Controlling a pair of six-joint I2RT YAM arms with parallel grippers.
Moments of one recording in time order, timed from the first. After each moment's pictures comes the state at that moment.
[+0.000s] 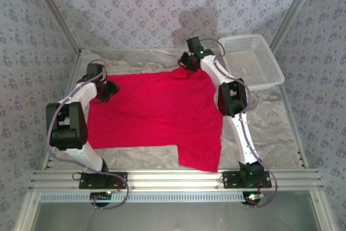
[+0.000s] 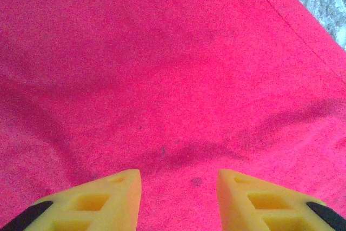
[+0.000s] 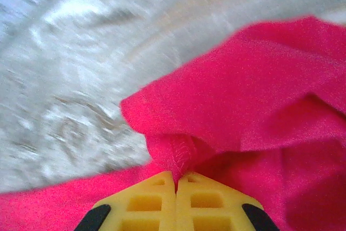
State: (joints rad) left arm 0.03 1.69 1.12 -0.50 0.17 -0.65; right arm 0.36 2.55 2.35 -0.66 -0.18 0.81
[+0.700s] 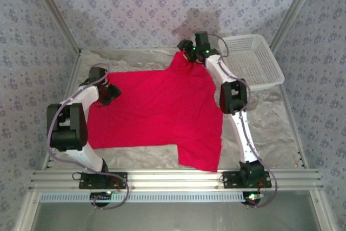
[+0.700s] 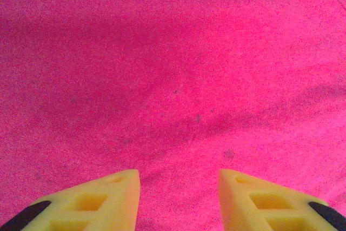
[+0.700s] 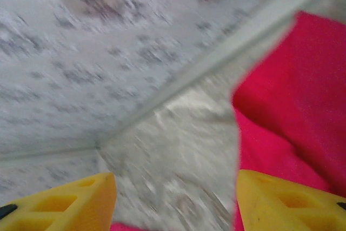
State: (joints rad) left arm 0.01 1.67 1.06 -0.46 0.14 -0.65; right arm 0.30 2.52 2.30 -0.42 -0.35 0.95
